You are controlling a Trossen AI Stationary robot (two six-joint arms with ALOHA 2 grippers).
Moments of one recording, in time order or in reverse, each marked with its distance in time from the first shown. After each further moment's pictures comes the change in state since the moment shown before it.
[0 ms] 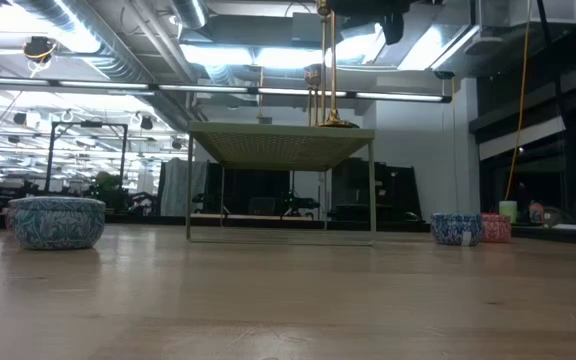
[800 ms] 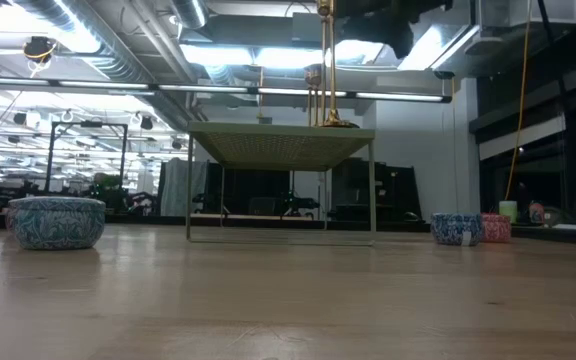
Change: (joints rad) left arm 0.000 0.000 0.000 0.001 0.000 0.017; right arm 0.000 -0.012 0.001 -0.141 0.000 0.110
